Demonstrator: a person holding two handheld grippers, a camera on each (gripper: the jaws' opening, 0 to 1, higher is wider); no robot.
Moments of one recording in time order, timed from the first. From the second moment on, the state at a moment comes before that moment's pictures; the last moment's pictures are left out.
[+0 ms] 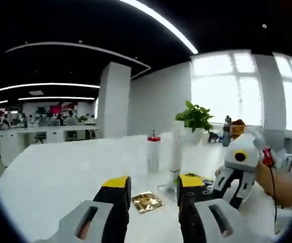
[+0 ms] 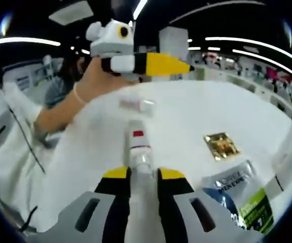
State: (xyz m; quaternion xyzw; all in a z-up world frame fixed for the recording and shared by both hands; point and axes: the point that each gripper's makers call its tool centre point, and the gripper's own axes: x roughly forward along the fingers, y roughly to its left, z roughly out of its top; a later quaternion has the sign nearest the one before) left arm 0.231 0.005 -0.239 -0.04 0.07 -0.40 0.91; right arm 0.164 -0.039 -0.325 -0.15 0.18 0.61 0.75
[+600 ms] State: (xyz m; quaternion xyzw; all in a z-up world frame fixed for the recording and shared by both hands) left arm 0.162 0.012 -0.247 -0.06 0.05 -0.41 0.91; right arm 0.184 -0.035 -0.242 -0.06 0.03 0.57 0.82
